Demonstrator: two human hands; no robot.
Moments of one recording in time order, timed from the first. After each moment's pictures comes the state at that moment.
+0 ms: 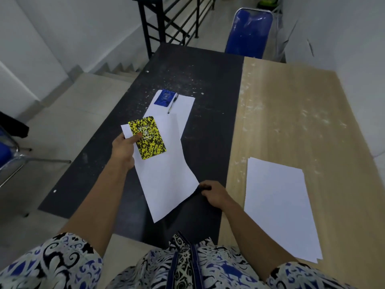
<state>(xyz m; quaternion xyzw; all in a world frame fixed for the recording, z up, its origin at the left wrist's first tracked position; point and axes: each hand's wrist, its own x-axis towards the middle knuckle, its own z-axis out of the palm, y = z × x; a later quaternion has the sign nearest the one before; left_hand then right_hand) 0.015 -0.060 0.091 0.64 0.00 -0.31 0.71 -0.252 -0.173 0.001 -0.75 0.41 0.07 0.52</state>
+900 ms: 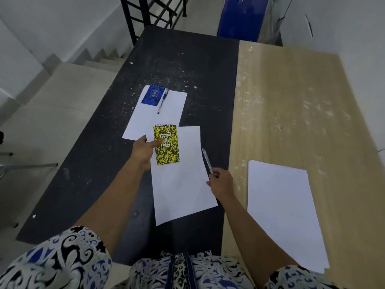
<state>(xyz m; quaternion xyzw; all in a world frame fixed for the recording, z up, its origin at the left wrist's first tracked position) 0.028 -0.151 0.043 0.67 -0.02 -0.43 0.61 -0.208 -0.225 -0.018 -0.63 0.57 -0.15 0.51</state>
